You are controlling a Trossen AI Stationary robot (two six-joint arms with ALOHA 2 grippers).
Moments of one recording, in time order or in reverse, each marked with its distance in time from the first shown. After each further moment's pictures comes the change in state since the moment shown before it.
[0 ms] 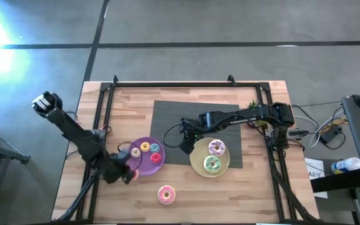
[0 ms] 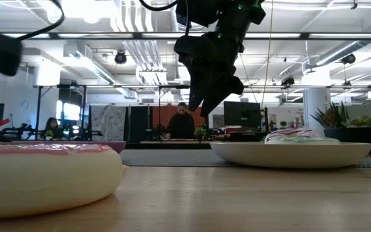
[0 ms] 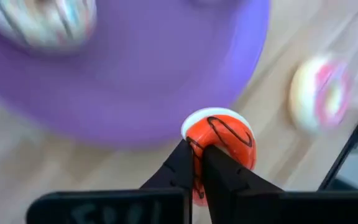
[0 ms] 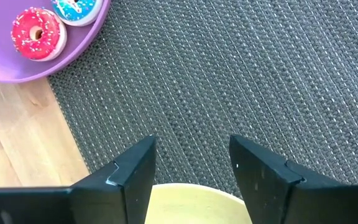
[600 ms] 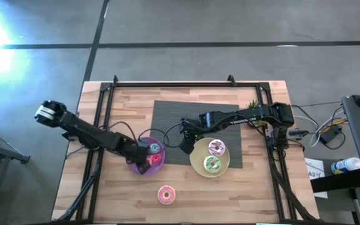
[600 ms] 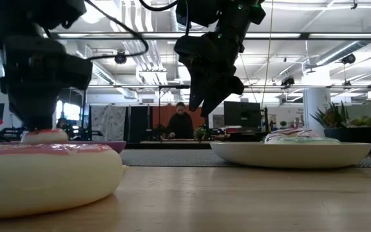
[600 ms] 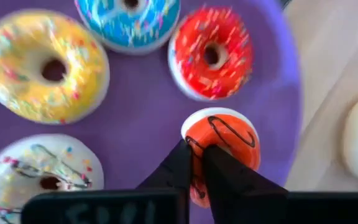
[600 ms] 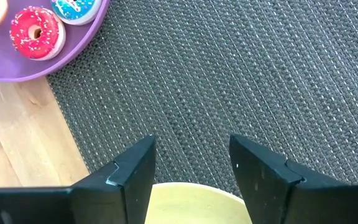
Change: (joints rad) left arm 0.450 0.228 0.108 0.035 0.242 0.630; right arm 0.000 0.000 0.000 -0.003 0.000 0.003
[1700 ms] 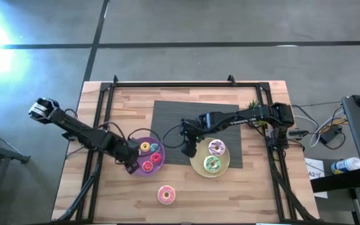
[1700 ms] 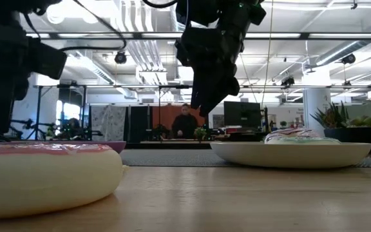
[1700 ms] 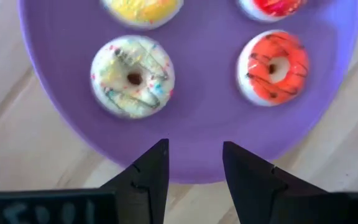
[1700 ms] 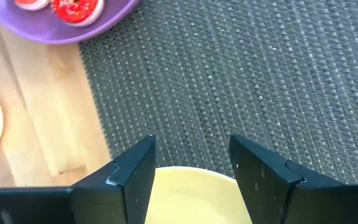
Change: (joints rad) left arm -0.079 -0.153 0.033 -0.348 0.014 -0.088; right arm 0.007 0.000 0.000 0.001 -0.105 -0.126
